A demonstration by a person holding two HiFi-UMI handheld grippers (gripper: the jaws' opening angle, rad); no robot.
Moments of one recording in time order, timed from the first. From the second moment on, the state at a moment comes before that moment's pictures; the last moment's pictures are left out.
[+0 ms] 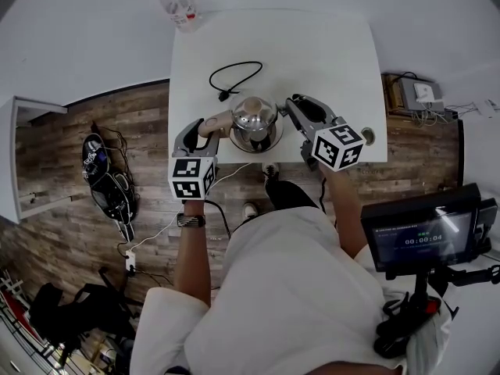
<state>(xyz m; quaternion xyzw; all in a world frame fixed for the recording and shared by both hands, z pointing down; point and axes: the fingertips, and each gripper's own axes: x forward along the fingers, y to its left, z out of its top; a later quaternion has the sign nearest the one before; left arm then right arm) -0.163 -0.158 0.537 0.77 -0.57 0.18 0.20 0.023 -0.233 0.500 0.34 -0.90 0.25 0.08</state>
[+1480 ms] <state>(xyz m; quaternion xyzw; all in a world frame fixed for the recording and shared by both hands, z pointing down) -0.152 -0.164 0.576 0.78 -0.54 0.22 0.23 0.035 -0.234 0.538 0.36 -0.88 0.27 0.10</state>
